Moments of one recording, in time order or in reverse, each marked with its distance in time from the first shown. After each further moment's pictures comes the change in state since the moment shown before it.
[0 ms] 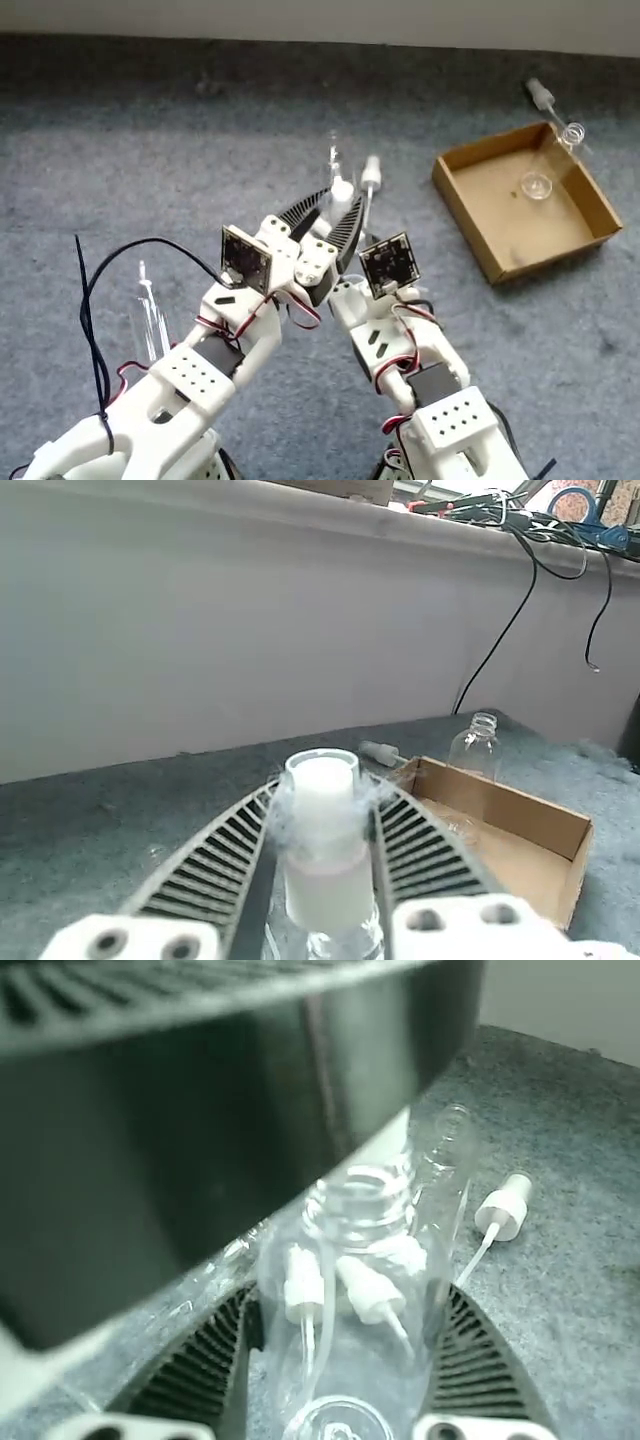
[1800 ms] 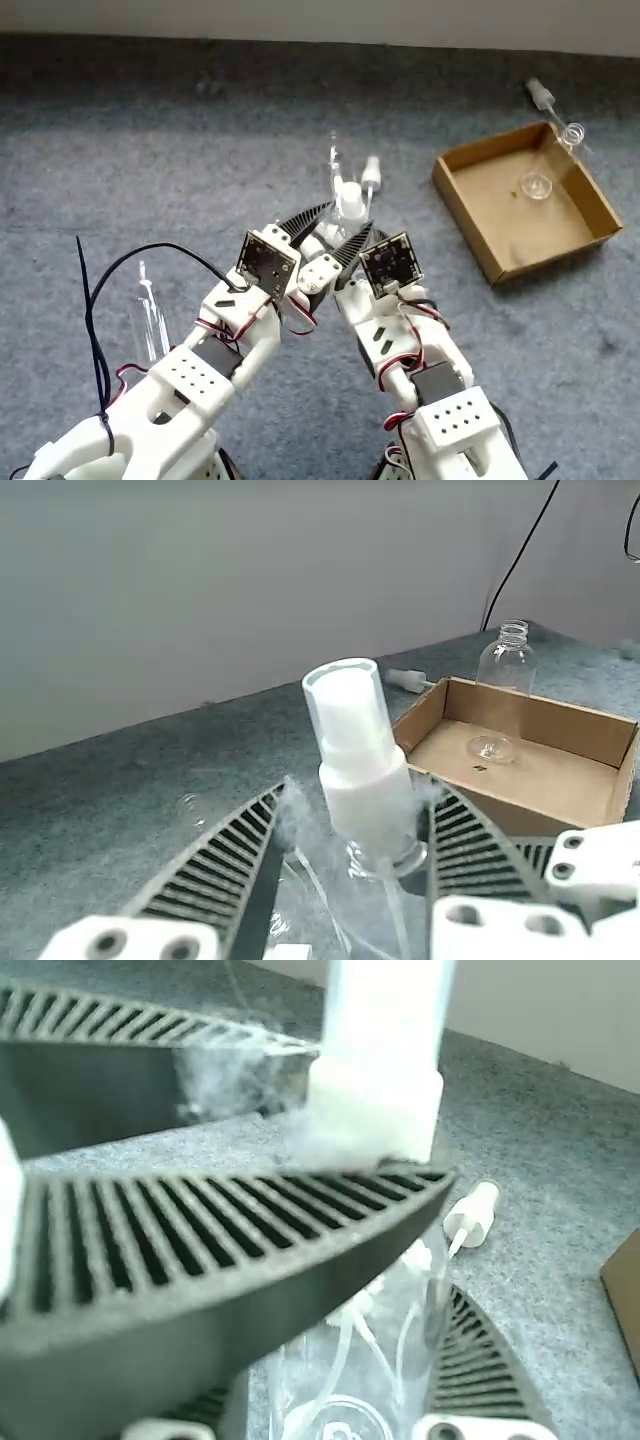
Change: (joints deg) left arm 0.4 0.0 1.4 5.8 -7.8; right arm 2.1 -0.1 0.0 0.0 4.0
